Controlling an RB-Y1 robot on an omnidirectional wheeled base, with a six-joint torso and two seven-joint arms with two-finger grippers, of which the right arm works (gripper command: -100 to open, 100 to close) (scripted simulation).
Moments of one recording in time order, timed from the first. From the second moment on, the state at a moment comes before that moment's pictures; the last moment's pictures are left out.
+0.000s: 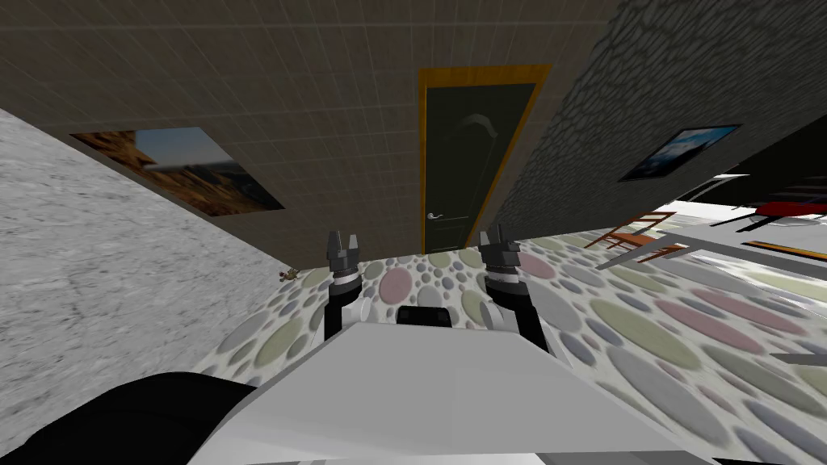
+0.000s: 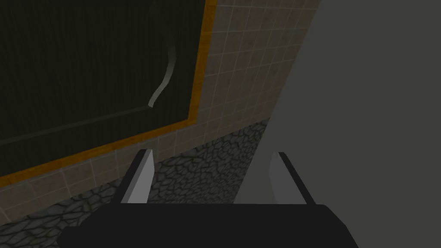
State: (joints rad) arm 0.55 -0.01 0.07 -2.34 0.11 -0.41 -0.15
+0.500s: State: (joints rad) arm 0.51 -0.04 0.05 -2.22 0.13 -0.44 -0.17
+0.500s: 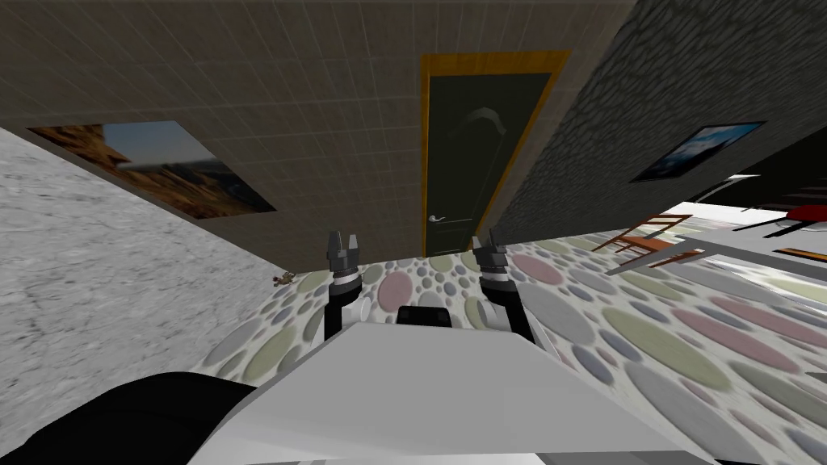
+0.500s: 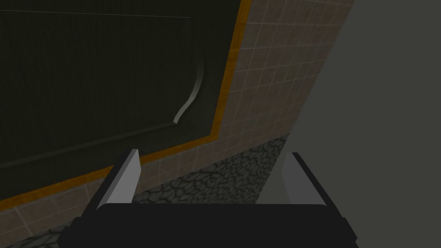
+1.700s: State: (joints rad) arm 0.40 -0.11 0.02 -1.92 0.17 -0.52 -0.24
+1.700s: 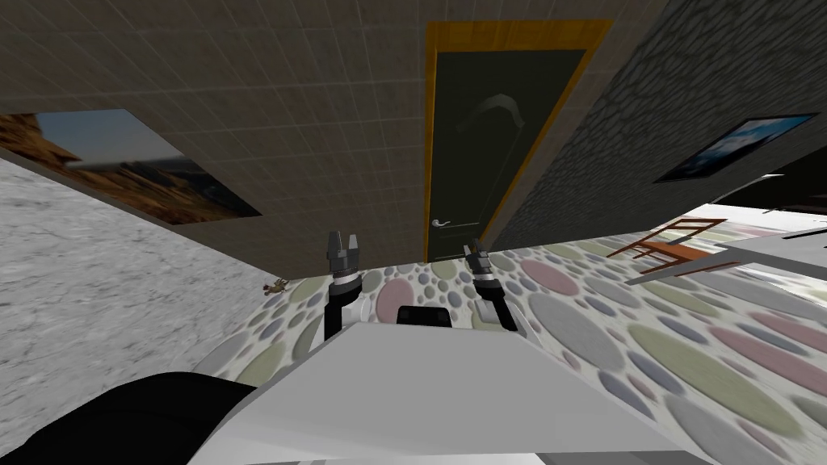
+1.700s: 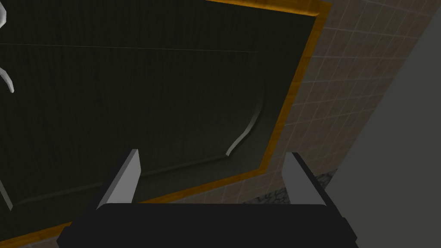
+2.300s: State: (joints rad) arm 0.34 -0.16 0.00 -1.75 0.19 -0.57 -0.29
